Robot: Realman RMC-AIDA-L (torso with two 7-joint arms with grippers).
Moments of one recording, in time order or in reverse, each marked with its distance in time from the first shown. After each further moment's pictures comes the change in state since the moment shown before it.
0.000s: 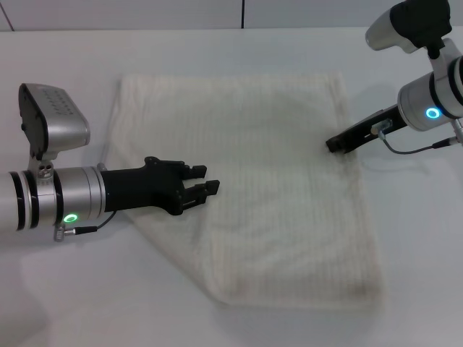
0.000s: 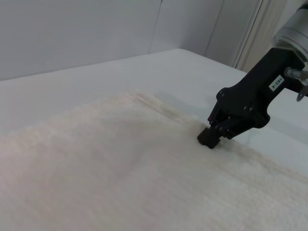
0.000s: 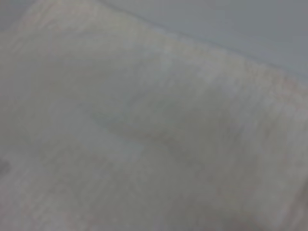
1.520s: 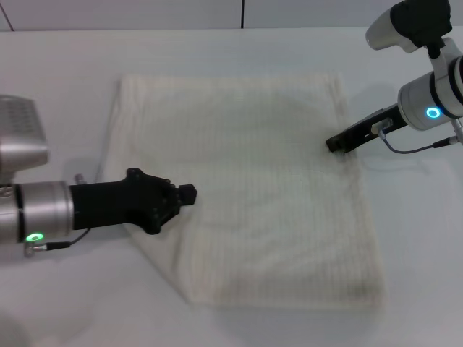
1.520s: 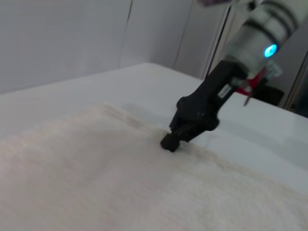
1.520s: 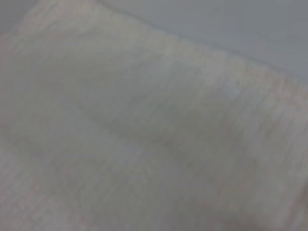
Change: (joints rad) left arm 0.124 0.014 0.045 0.155 -0.015 0.184 -0.002; right arm -0.002 0.000 0.000 -0.005 0.001 -0.002 -0.003
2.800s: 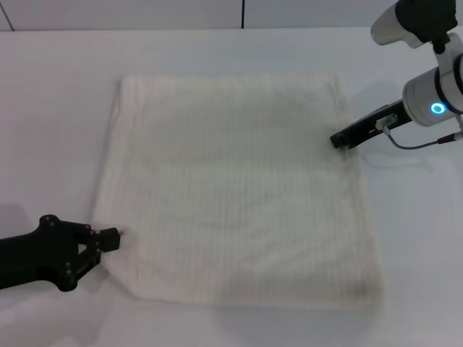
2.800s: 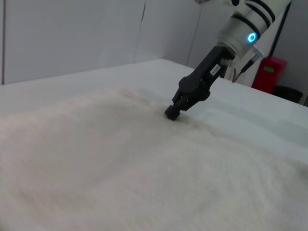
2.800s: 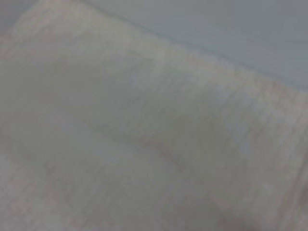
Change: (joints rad) left arm 0.274 0.040 -0.042 0.219 0.003 0.197 0.024; right arm 0.002 -0.011 0.001 -0.003 0.000 -0.002 0.003
